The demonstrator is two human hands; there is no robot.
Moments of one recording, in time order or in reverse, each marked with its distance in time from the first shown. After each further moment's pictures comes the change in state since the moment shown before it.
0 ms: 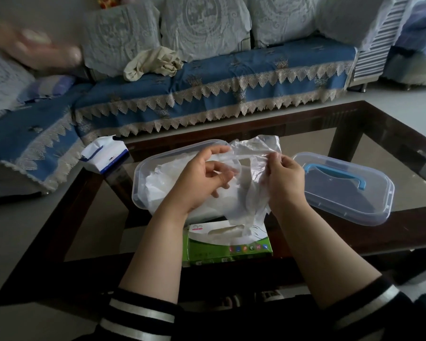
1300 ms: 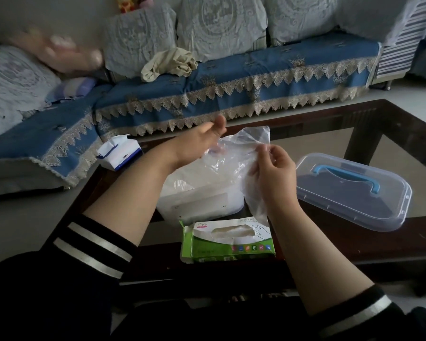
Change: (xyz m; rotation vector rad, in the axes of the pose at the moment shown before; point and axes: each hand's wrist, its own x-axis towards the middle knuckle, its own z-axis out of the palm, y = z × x) left_hand 0.031 0.064 -0.030 0.470 -0.107 -0.200; right_hand -0.010 -0.001 0.011 -0.048 -0.168 -0.241
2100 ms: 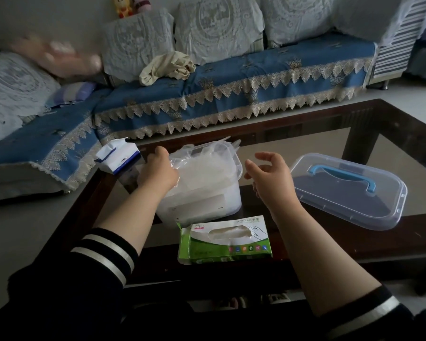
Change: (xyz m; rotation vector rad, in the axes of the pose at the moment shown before) left_hand 0.016 -0.088 0.012 0.460 0.459 -0.428; right_hand 0.009 0.013 -0.015 -0.174 -0.124 0.086
